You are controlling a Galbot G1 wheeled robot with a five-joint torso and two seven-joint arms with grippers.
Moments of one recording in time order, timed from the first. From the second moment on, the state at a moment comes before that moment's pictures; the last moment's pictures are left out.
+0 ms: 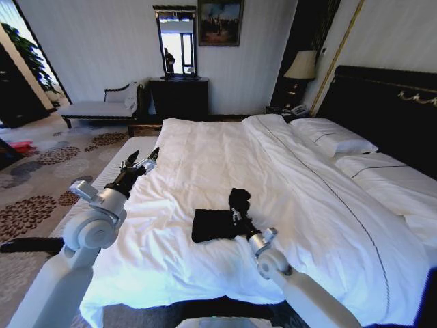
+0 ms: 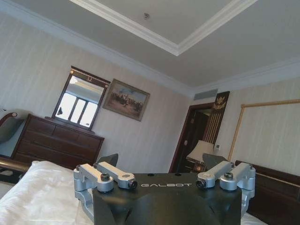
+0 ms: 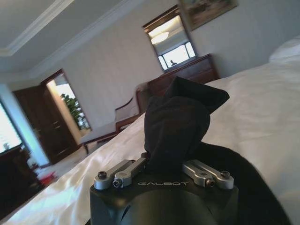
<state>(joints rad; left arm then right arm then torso) 1.11 -0.93 -0.61 -2.22 -1.07 0.22 -0.14 -1.08 0.99 -0.10 1.75 0.87 0.22 0.11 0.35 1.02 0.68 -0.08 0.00</state>
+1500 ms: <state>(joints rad) 1.17 -0.94 -0.66 -2.26 -1.06 0.22 -0.14 -1.08 1.00 -0.14 1.79 0.84 0.27 0.17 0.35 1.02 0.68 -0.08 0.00</state>
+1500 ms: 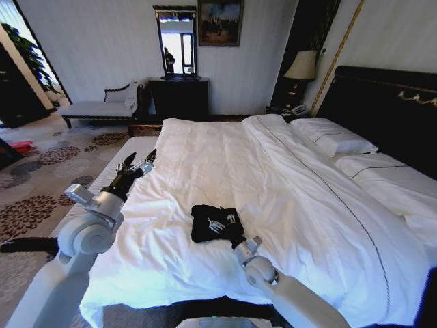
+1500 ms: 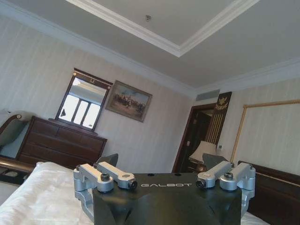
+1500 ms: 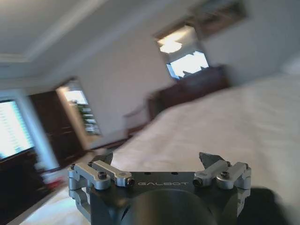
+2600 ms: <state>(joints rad) 1.83 -1.19 -0.57 -2.32 -0.32 -0.18 -0.12 -1.78 1.19 0.73 2.19 0.39 0.36 0.07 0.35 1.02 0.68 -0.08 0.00</state>
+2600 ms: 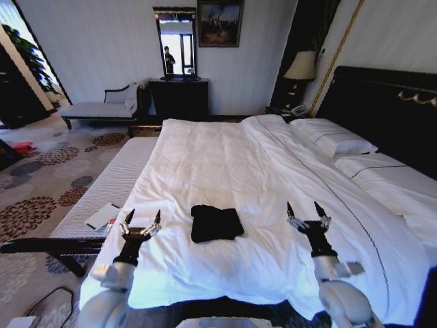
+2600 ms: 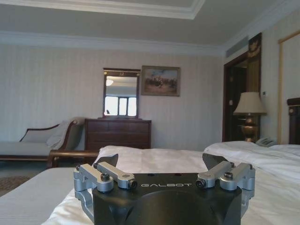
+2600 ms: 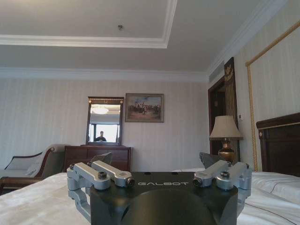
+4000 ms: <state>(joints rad) 1.89 -1.22 -0.54 -2.35 -0.31 -0.23 -0.06 -1.82 1.25 0.72 2.22 0.35 0.35 0.06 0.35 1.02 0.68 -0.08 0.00</state>
